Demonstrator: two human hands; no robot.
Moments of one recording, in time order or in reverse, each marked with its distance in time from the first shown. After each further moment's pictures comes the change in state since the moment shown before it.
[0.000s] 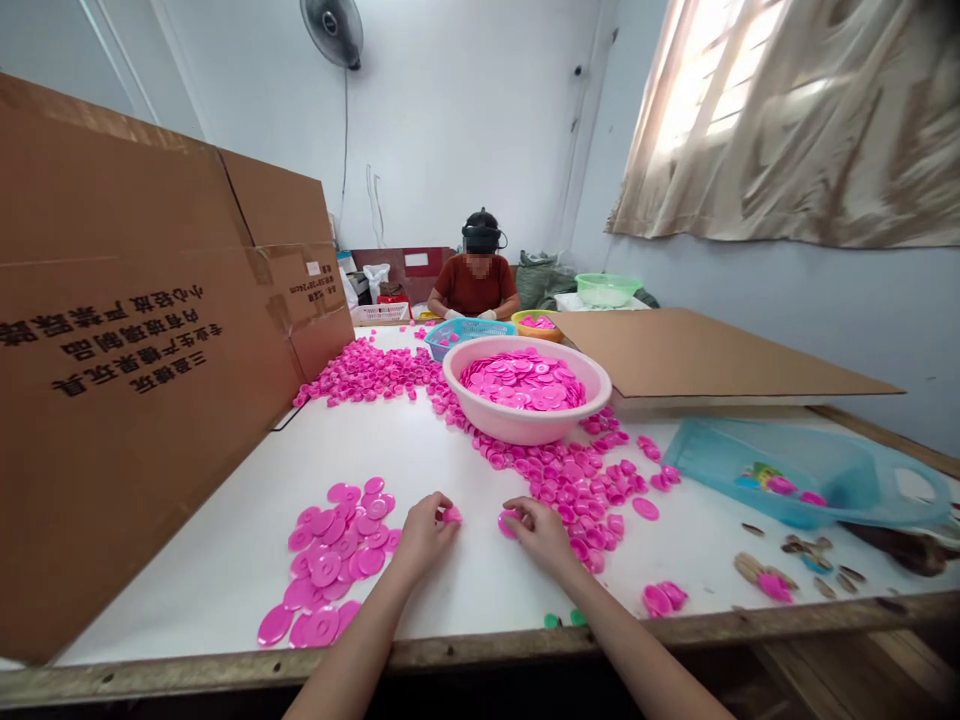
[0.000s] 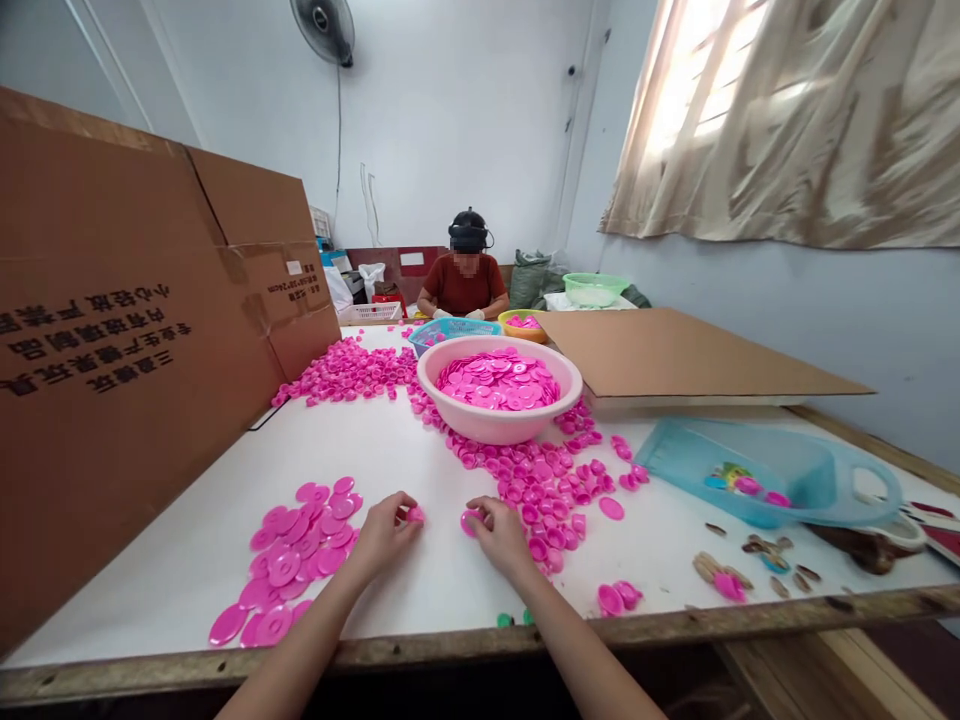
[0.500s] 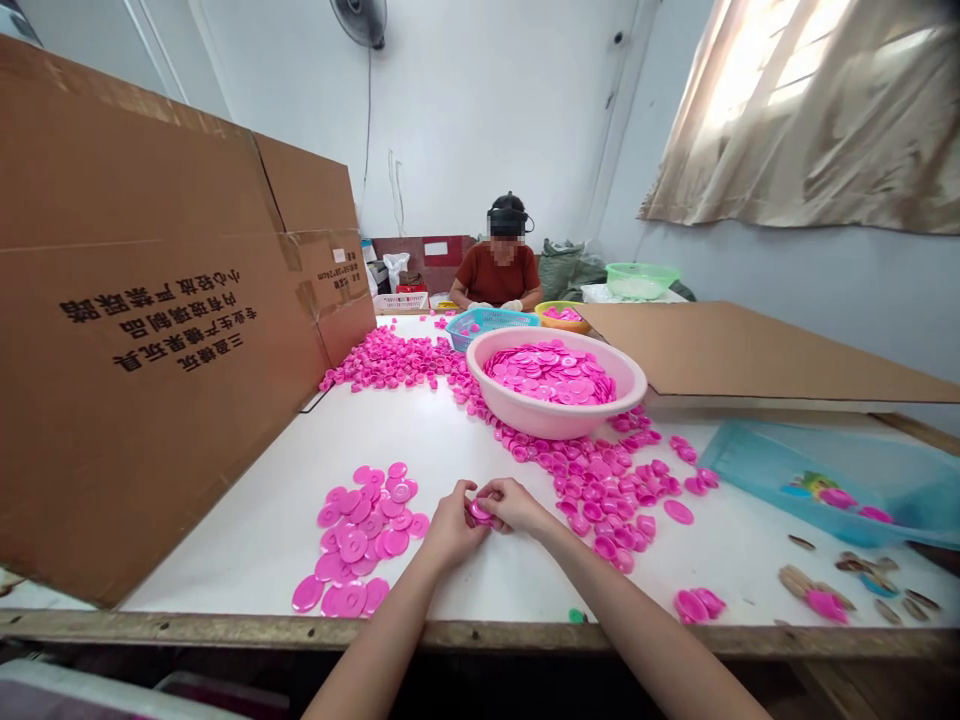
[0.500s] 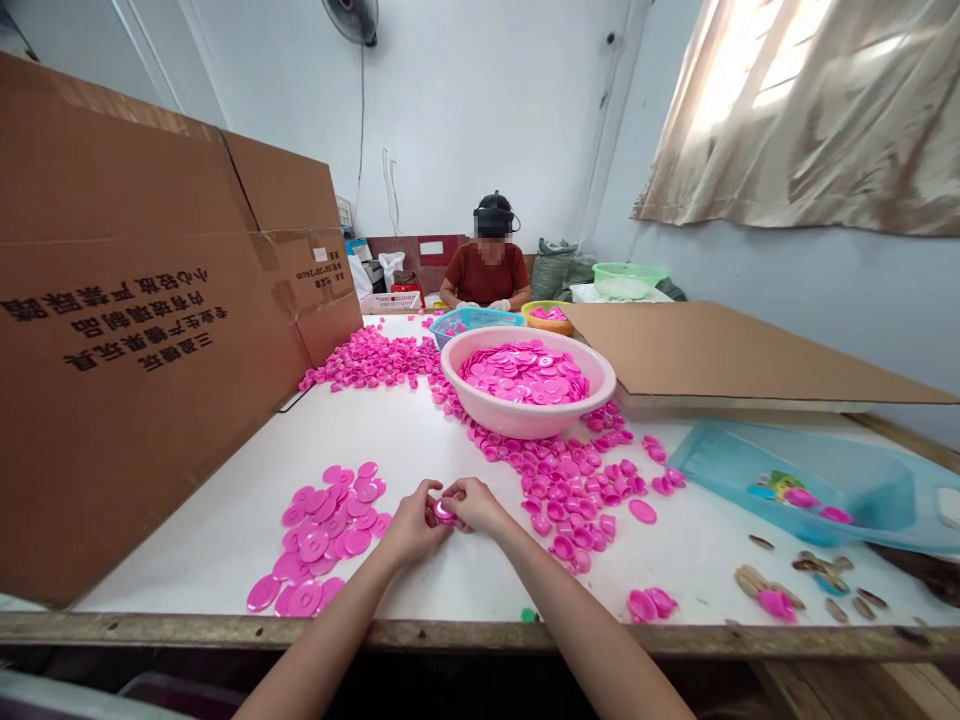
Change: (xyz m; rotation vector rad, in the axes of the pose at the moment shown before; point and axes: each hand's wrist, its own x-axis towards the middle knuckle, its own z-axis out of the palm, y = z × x) left_hand -0.009 0.000 0.010 -0.123 -0.092 -0.067; right_hand 0.043 -0.037 0.052 0.251 -0.502 0.330
